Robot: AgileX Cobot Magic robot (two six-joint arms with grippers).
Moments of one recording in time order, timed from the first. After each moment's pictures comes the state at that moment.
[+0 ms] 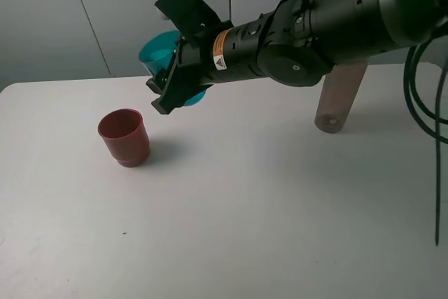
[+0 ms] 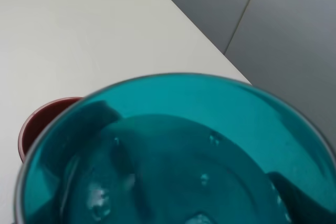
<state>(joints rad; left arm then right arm) -0.15 0.00 -0.51 0.14 1.08 -0.05 0.80 1.84 -1.12 -0.51 -0.13 0.23</state>
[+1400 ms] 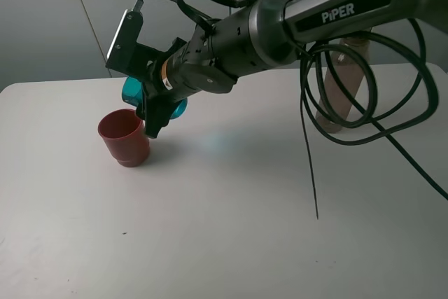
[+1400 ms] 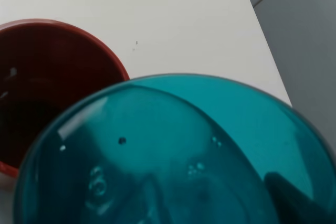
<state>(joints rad) -0.15 0.00 -0.51 0.14 1.08 -0.05 0.87 2.13 -1.44 -0.57 0.13 -0.05</state>
